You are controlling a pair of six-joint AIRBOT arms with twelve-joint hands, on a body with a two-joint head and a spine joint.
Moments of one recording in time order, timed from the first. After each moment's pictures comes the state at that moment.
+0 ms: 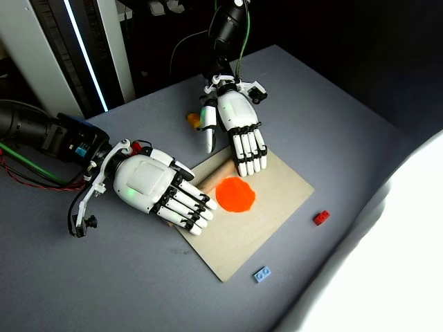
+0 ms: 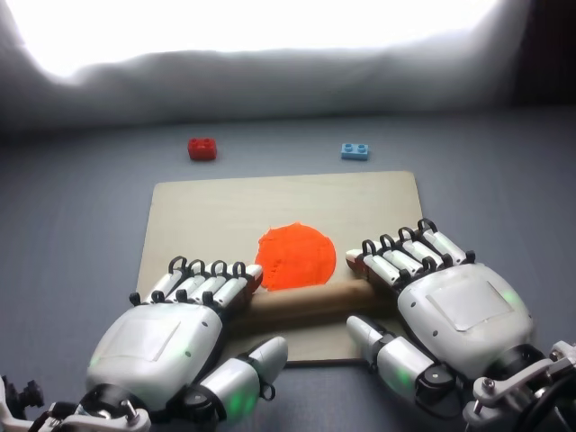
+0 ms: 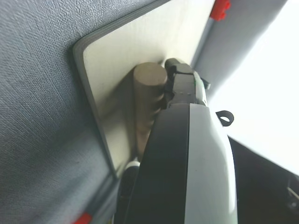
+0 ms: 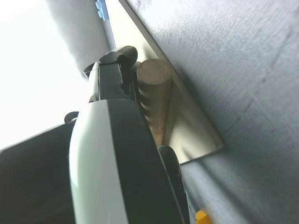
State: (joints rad) left arm 0.95 -1.25 0.83 -0.74 -1.19 1.38; right arm -0.87 -1.43 1.00 0.68 1.15 -1.57
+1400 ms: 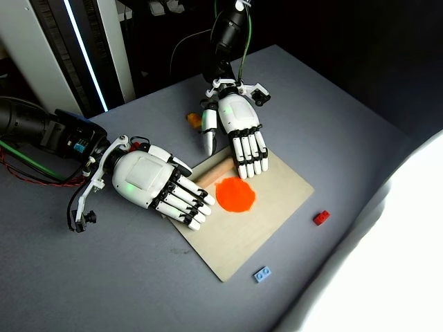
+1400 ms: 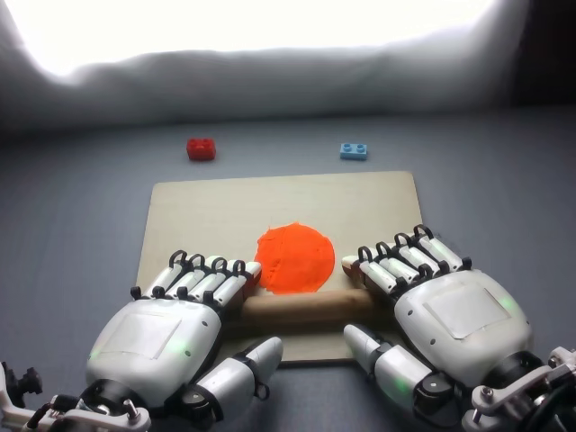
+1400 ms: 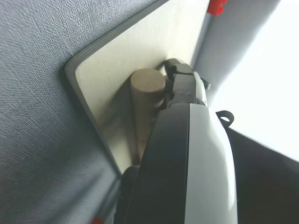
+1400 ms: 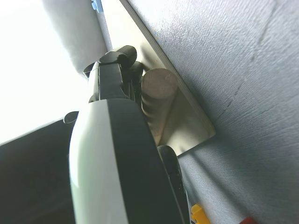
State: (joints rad) left arm 0.96 -1.28 0.90 -0.70 -1.19 1.41; right arm -0.87 -1.43 0.99 0.67 1.15 -1.57
